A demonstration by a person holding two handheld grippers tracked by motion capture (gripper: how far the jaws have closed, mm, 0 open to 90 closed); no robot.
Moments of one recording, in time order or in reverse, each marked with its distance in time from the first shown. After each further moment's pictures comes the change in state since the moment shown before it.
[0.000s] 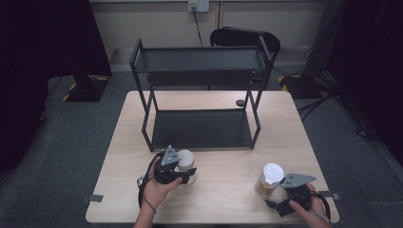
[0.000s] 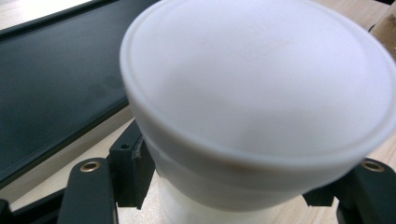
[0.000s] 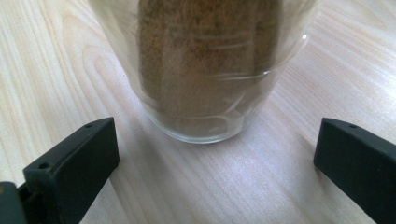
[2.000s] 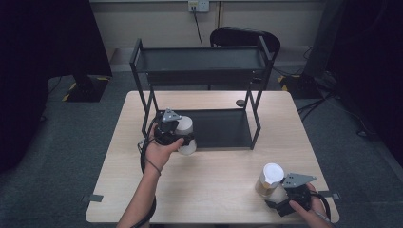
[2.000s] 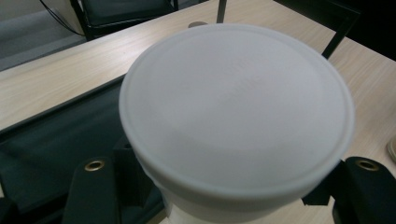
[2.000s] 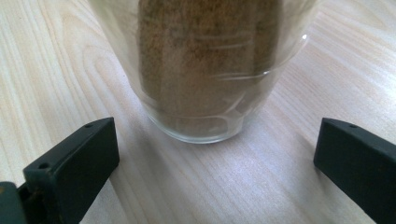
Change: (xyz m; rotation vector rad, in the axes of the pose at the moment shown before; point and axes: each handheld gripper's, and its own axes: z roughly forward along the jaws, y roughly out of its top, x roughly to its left) left arm 0.035 0.103 -0.003 0.007 0.086 -0.080; right arm 0.000 0.000 0.000 0.000 0.000 0.000
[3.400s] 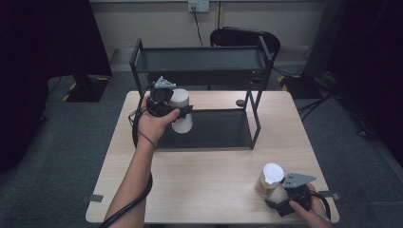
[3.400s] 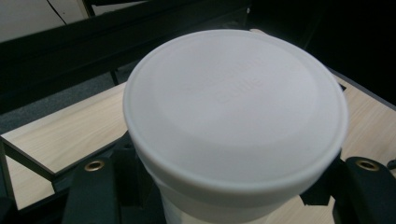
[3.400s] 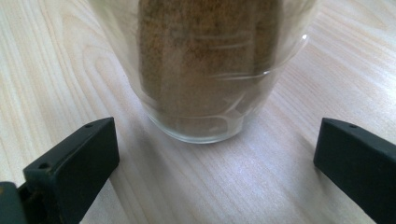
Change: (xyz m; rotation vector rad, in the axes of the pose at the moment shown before) left arm 0.009 0.076 -0.041 -0.034 0.035 -0.014; right arm 0.000 0.000 0.000 0.000 0.000 0.000
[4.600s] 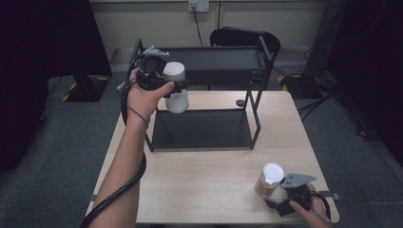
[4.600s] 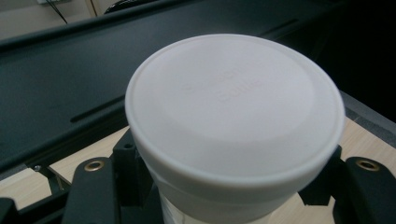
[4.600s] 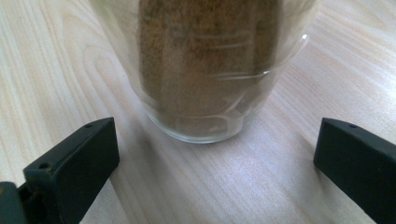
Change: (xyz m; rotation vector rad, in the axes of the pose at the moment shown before) left arm -0.001 0.065 -0.044 -0.034 0.026 0.006; right arm 0.000 0.000 0.000 0.001 0.002 -0.001
